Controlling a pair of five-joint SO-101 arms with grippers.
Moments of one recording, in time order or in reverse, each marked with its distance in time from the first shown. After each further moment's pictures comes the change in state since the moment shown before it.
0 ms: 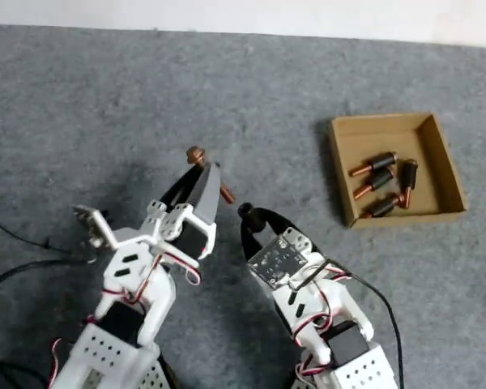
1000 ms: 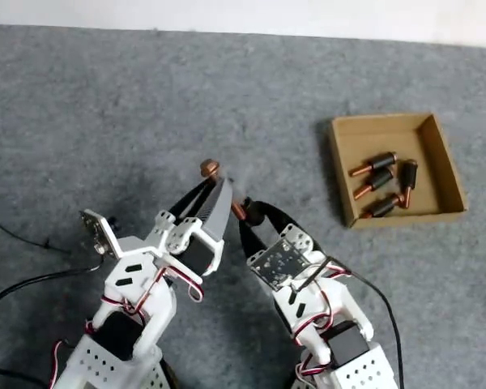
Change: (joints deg) left arm 5.4 -13.5 0.2 16.5 0.1; right arm -0.1 0.0 0.0 -4.3 0.0
